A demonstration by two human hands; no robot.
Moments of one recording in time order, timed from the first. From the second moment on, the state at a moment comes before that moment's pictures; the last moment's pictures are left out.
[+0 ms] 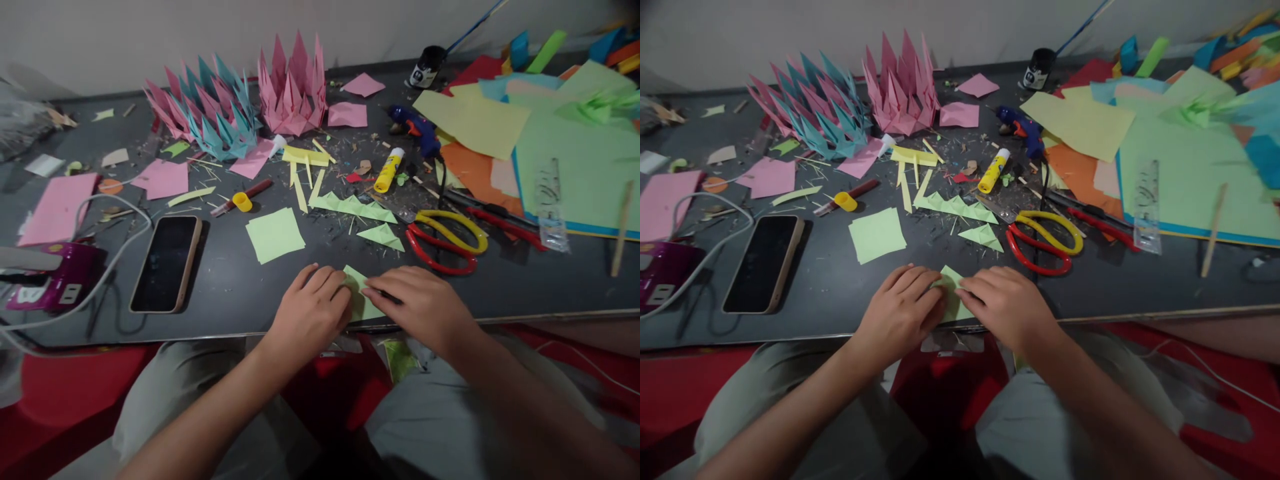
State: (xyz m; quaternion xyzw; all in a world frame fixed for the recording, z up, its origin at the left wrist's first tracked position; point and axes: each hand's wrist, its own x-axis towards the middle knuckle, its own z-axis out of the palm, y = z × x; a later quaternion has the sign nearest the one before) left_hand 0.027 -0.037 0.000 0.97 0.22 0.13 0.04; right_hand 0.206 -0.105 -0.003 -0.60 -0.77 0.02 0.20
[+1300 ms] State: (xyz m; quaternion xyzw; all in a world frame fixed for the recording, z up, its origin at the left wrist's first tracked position) left_hand 0.002 -0.035 0.002 0.97 0.18 0.04 0.15; right_hand 0.204 -0.099 -0.003 -0.56 -0.78 0.12 0.26
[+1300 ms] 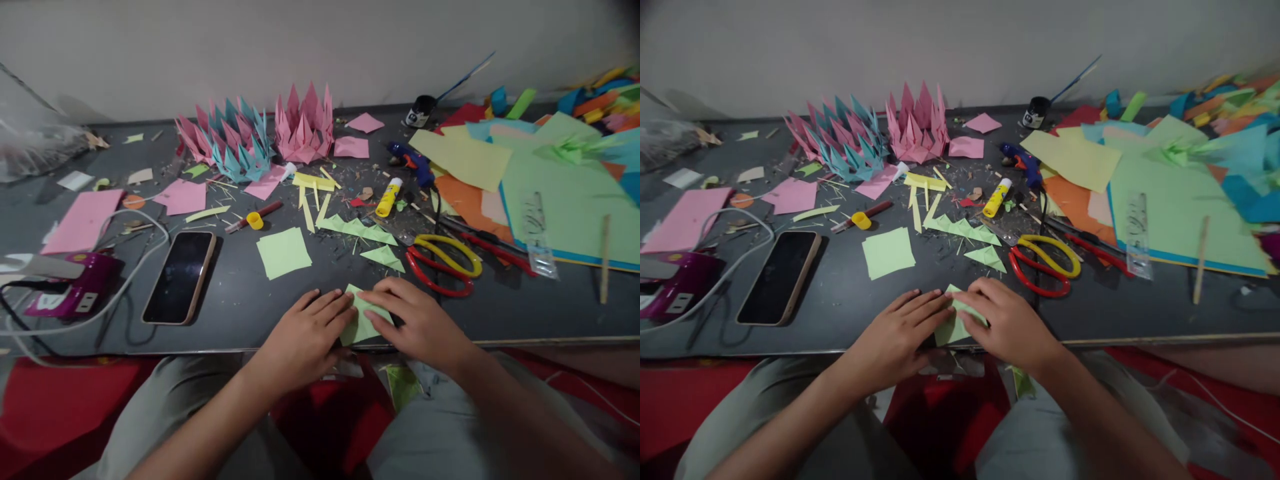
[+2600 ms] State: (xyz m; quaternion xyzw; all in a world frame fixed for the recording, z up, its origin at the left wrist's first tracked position) left_hand 0.015 -0.015 -0.004 0.90 0.28 0.17 0.28; right_hand 0.191 -0.084 0.005 -0.69 -0.62 0.28 0.24
